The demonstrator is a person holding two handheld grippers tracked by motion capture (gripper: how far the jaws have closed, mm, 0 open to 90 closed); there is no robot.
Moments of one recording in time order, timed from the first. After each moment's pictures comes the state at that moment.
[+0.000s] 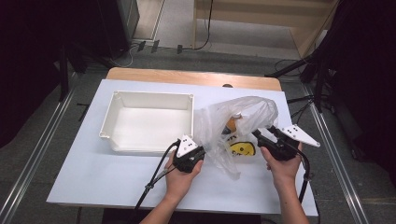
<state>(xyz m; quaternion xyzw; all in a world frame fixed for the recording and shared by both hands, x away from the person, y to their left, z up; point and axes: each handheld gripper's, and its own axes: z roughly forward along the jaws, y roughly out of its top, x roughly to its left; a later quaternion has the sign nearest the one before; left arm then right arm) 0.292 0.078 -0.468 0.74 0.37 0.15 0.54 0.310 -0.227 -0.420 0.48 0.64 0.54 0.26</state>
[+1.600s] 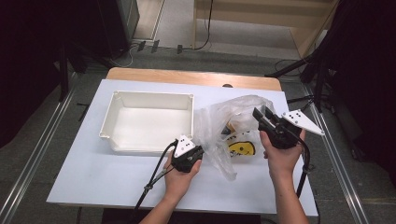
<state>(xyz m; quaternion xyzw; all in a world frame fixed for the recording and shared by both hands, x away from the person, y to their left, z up) 0.293 0.082 -0.469 0.73 0.38 0.15 0.55 0.312 -0.202 -0.356 0.48 0.62 0.55 0.29</state>
